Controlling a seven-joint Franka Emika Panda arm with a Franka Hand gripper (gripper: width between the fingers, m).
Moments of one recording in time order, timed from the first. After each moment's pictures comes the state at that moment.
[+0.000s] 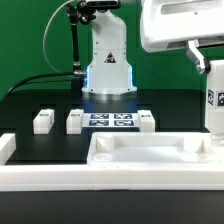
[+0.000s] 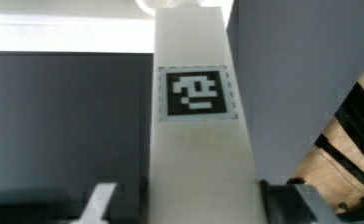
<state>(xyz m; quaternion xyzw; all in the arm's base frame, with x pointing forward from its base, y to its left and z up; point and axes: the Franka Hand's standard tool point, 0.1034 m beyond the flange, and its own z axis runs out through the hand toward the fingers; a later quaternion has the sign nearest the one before) 0.638 0.111 0.162 -0.96 -0.02 -0.27 0.05</state>
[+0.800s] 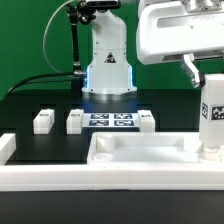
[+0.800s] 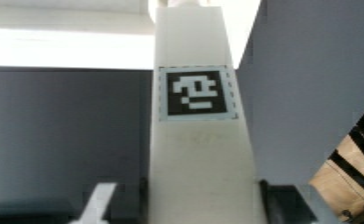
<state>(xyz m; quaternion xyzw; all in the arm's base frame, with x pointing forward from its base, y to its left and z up) 0.640 0.101 0.138 -0.96 -0.01 -0.26 0.04</state>
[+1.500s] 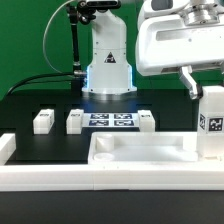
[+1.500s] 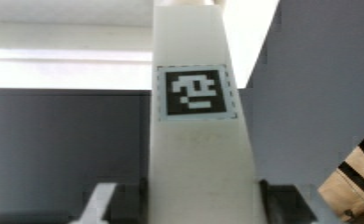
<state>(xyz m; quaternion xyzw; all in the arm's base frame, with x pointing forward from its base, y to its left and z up) 0.637 0.103 0.124 -0.96 -0.01 -0.27 0.04</state>
